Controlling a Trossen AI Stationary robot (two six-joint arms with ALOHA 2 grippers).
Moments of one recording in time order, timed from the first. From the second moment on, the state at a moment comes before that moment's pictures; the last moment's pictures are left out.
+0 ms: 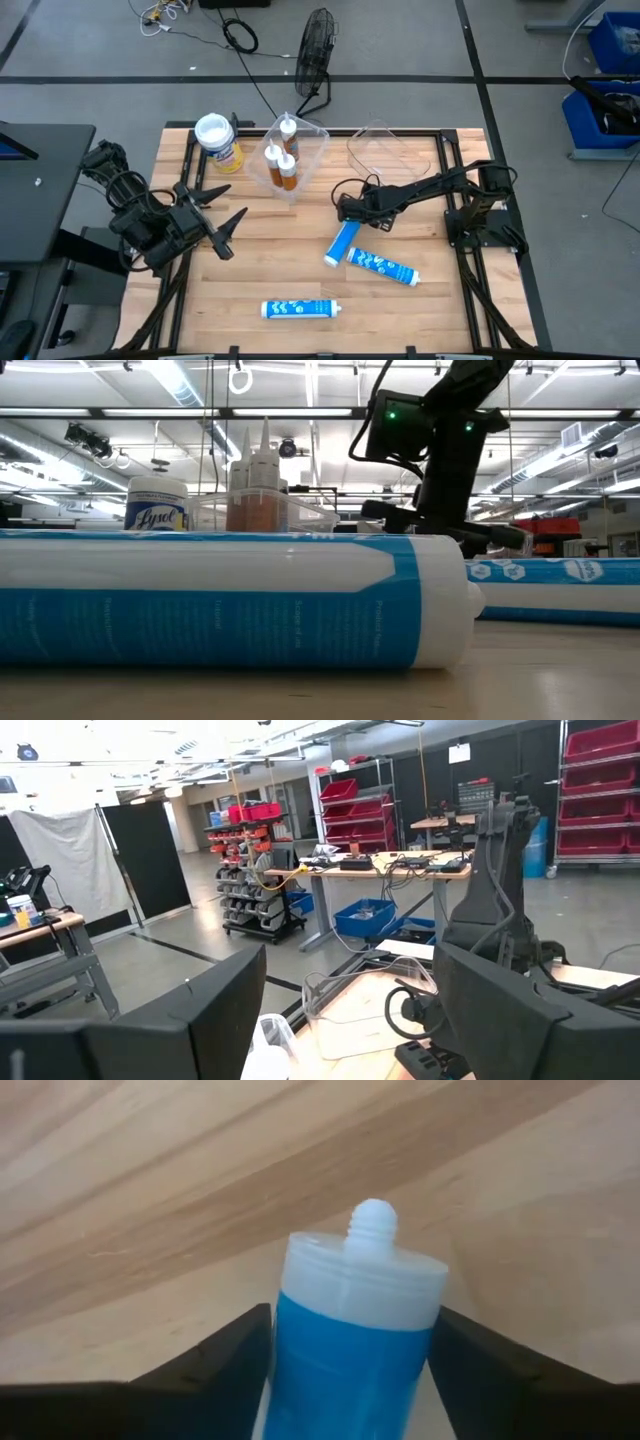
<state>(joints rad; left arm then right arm) -0.87 1.10 0.84 1.12 -1.52 0.95 0.01 1.80 1.06 -0.63 0.27 1.93</state>
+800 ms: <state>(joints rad) -0.87 1.10 0.84 1.12 -1.52 0.95 0.01 1.81 1.08 -0.54 0.28 1.81</state>
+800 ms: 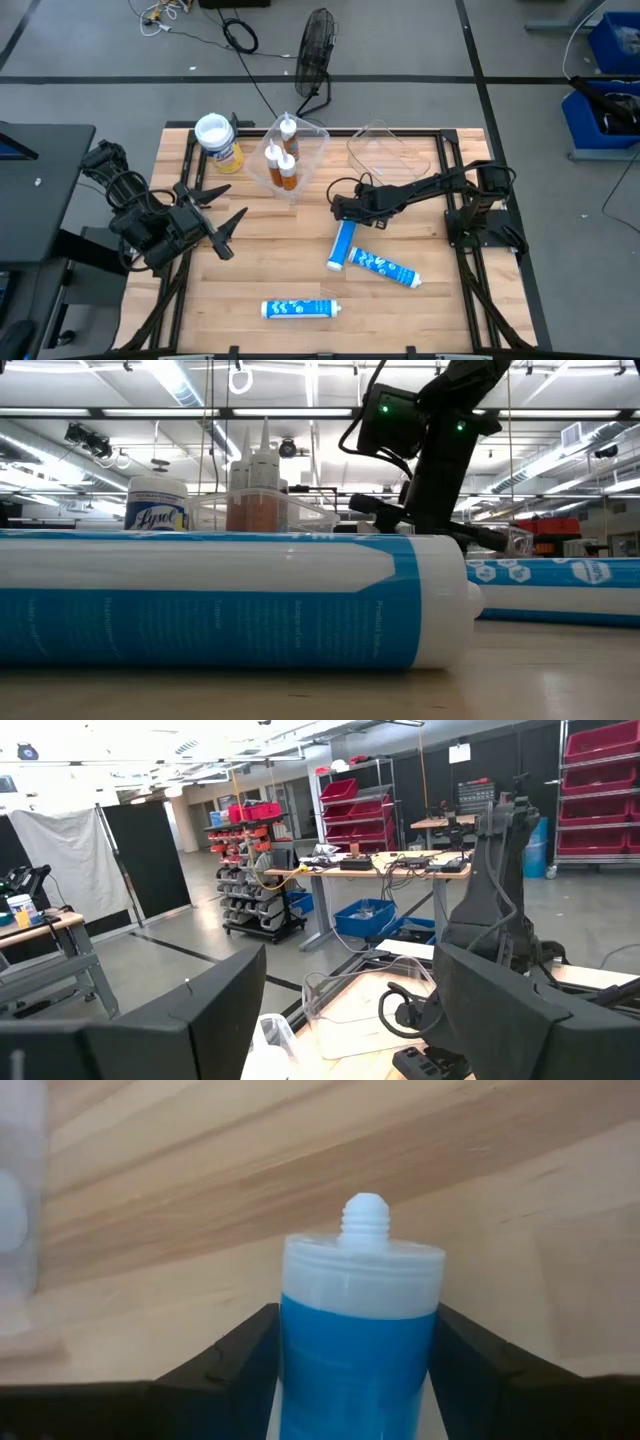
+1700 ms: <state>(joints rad) -0.87 1.10 0.84 1.12 -1.53 0.96 0.04 1.60 1.19 -0.64 0.47 1.58</state>
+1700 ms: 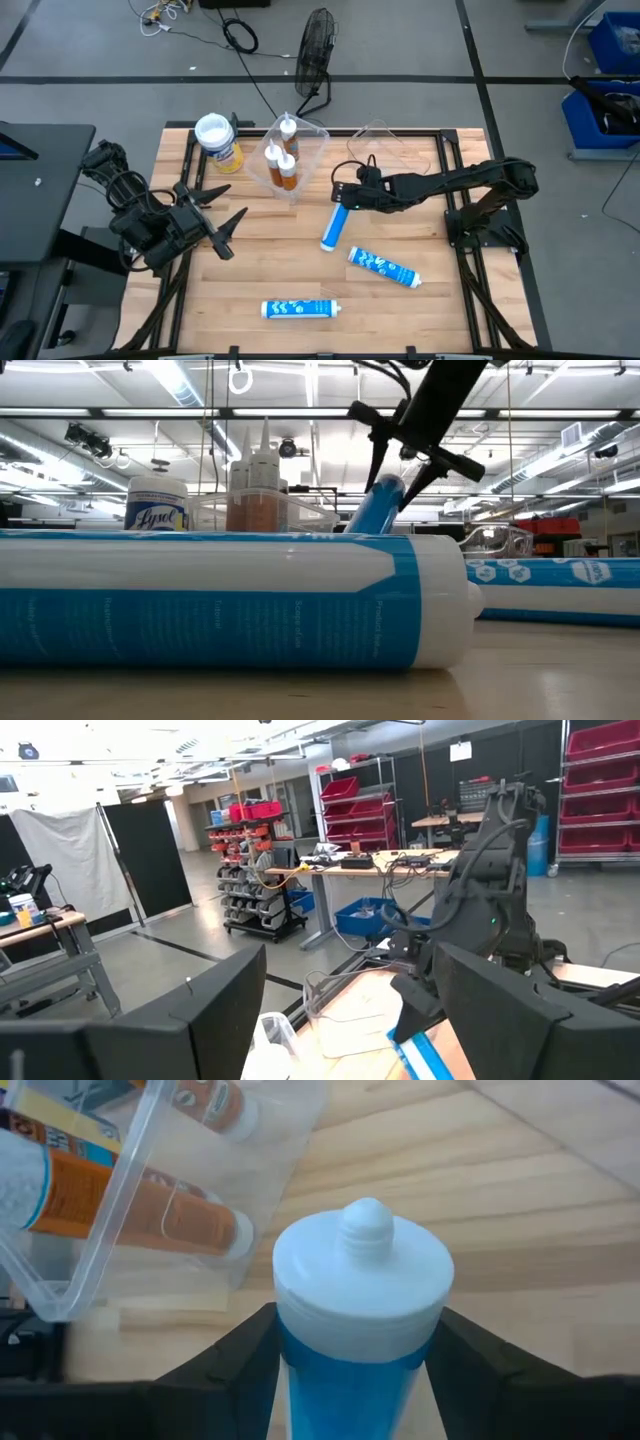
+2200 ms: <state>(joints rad) -0.84 1.10 0.84 1.12 -1.53 0.95 0.07 1.55 1.19 -0.65 0.56 1.48</state>
